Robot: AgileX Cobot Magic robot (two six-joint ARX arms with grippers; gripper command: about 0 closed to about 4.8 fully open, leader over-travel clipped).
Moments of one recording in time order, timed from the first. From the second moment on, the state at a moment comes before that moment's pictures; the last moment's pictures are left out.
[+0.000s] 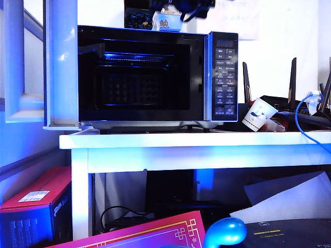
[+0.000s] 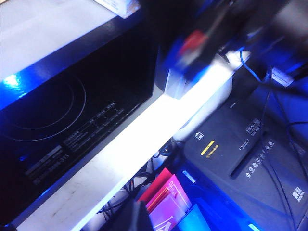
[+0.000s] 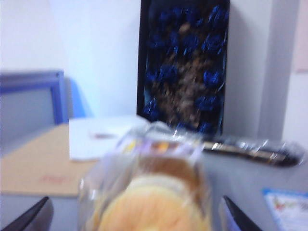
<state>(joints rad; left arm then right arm) -0.29 1.80 2.21 -1.00 0.40 0.18 0.48 2.11 2.01 0.40 0.10 -0.04</state>
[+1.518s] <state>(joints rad) -0.29 1.79 2.21 -1.00 0.40 0.18 0.49 2.26 2.23 0.26 0.13 -0.05</state>
